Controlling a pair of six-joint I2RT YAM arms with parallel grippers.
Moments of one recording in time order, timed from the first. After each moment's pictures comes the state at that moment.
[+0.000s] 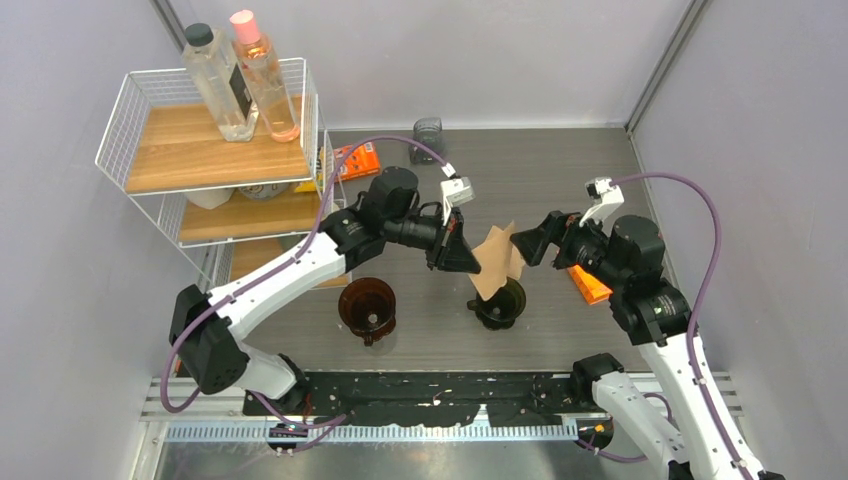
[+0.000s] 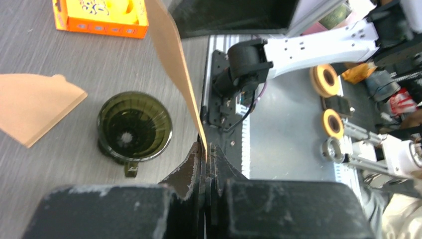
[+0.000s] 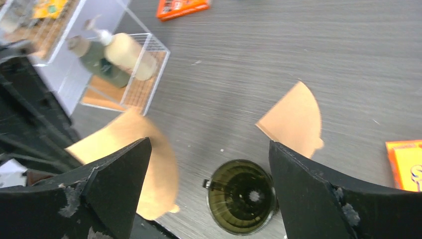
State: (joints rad) left arm -0.81 1.44 1.26 -0.23 0.81 -0.25; right arm 0.26 0.67 0.87 -0.48 -0.33 0.38
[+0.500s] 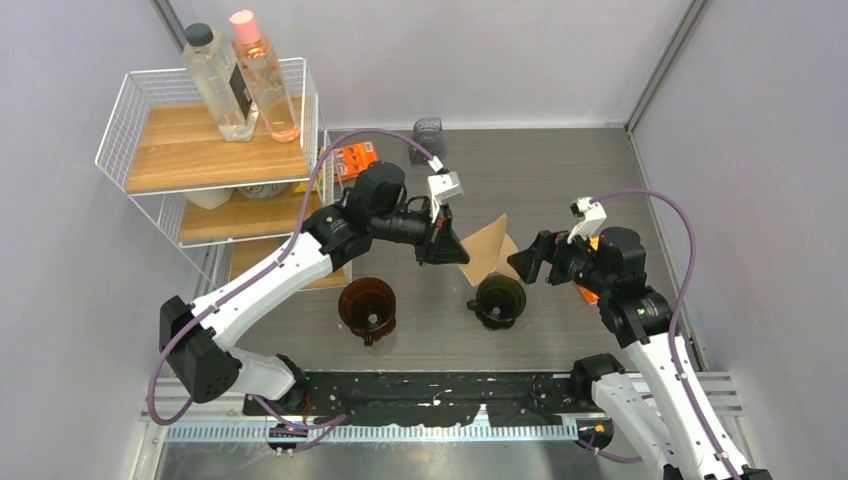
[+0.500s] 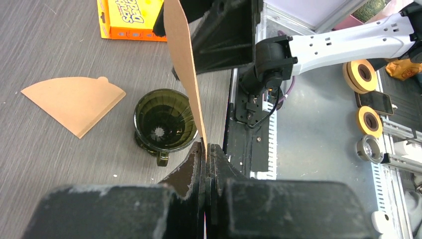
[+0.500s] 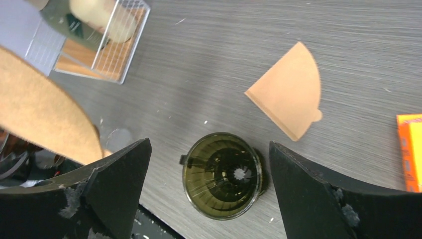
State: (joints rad) left arm -0.78 1.38 1.29 -0.35 0.74 -0.08; right arm 0.21 0.64 0.71 -0.49 -0.34 0.31
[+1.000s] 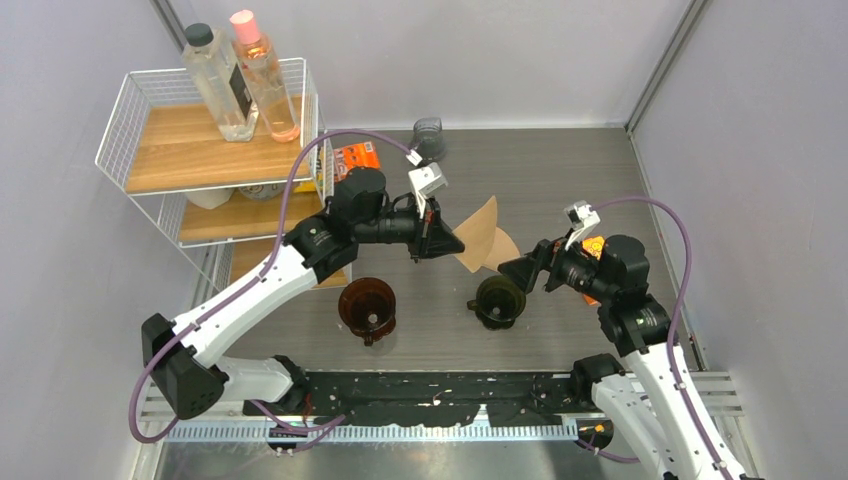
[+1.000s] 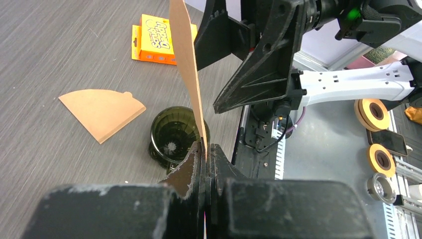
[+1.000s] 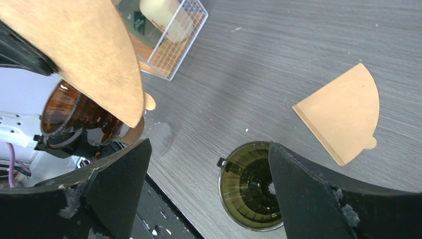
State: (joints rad) left arm -0.78 1.28 1.22 -0.24 0.62 -0.19; right arm 0.21 0.58 0.63 -0.36 -0.57 0.35
